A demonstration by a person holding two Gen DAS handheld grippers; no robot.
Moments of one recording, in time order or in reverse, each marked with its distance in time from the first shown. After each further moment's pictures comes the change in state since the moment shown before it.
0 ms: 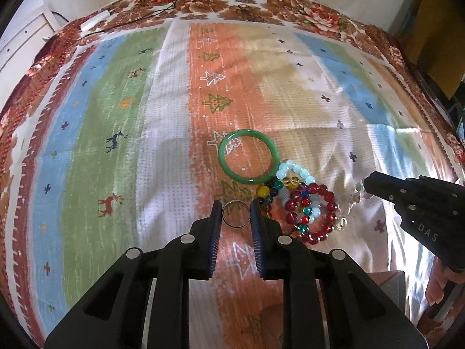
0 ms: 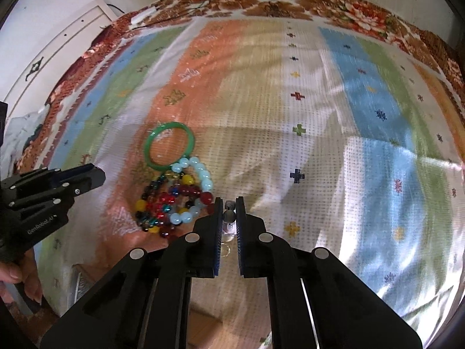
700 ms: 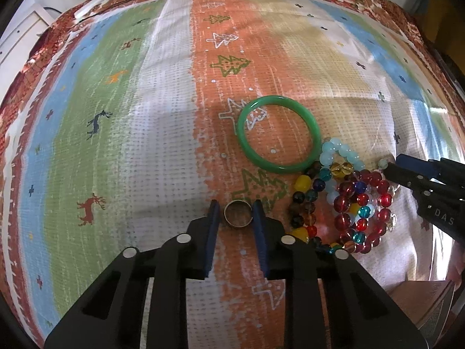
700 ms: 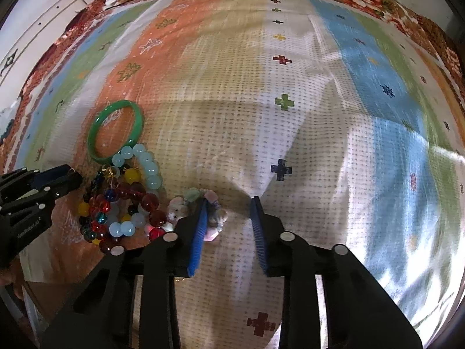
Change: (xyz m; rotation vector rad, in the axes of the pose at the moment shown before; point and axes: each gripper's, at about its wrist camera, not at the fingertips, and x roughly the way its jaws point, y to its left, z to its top) left arm 0.064 0.012 -0.001 0.032 0.112 0.076; right arm 0.067 -0.024 0.002 0.021 0.103 -0.082
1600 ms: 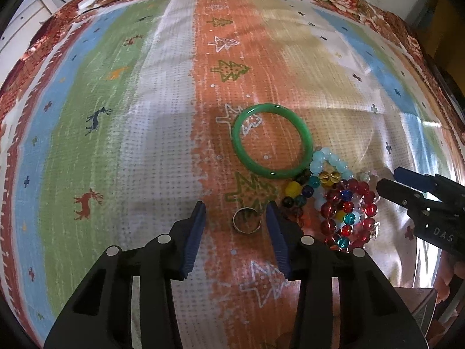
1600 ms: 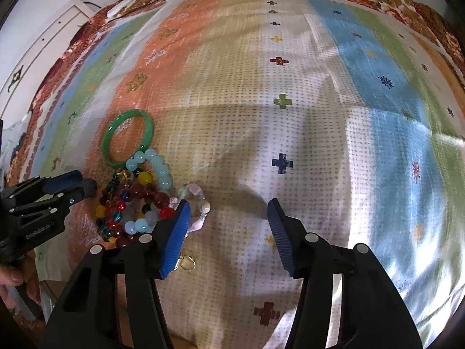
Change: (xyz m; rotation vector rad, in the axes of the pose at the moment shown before) left arm -0.006 0.000 0.002 -0.052 -0.006 -0.050; right arm -0.012 -0.006 -0.001 0.049 -0.010 0.070
